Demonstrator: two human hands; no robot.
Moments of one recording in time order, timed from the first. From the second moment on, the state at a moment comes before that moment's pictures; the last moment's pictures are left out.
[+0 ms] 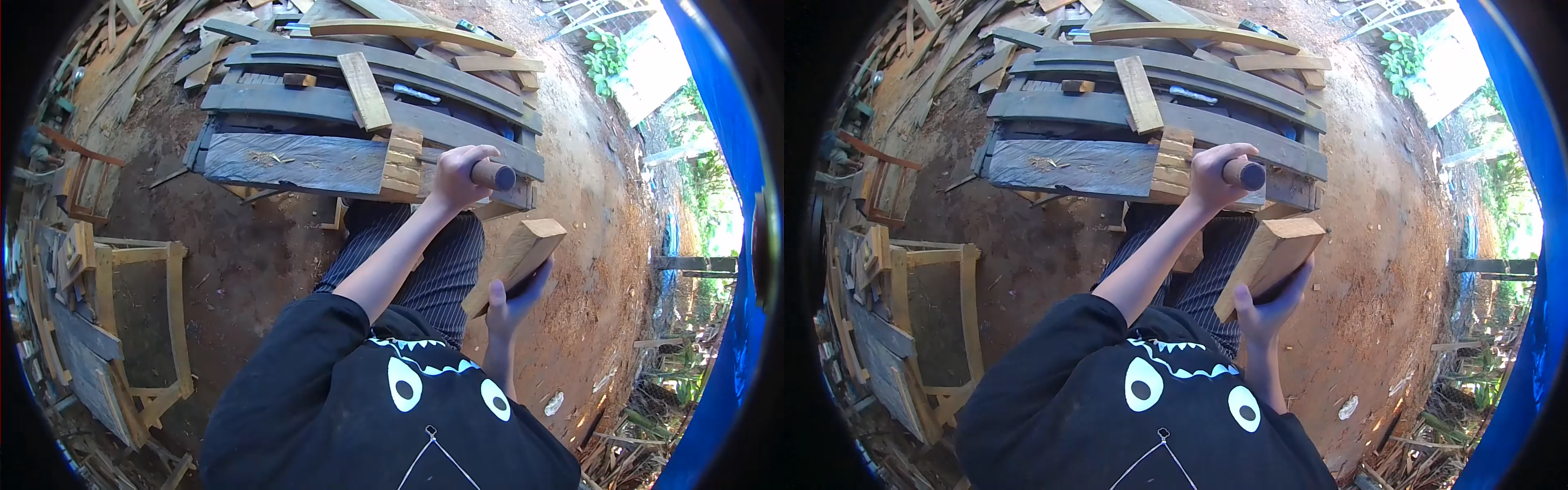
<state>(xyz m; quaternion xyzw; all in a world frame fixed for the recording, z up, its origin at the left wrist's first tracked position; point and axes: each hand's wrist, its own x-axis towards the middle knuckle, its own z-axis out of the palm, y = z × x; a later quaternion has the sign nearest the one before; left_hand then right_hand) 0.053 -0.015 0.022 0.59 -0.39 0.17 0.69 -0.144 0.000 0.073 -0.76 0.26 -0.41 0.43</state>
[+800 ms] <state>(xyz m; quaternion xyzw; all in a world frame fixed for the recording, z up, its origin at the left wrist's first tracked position) 0.051 -0.031 0.009 0.61 -0.38 0.21 0.66 -0.082 -0.028 0.128 -0.70 0.13 -0.55 0.44</state>
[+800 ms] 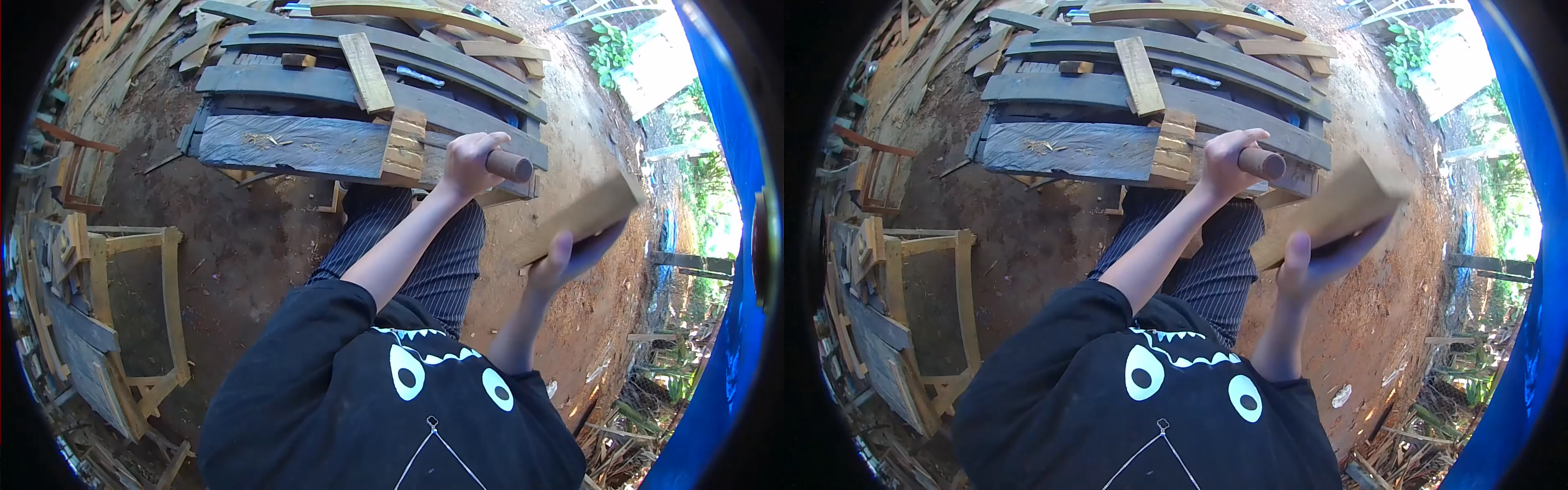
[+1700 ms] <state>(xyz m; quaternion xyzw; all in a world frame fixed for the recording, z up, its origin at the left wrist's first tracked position) 0.020 0.009 -0.015 0.55 -0.48 0.24 0.64 -0.142 -0.016 0.100 -0.76 0.27 -0.44 0.39</state>
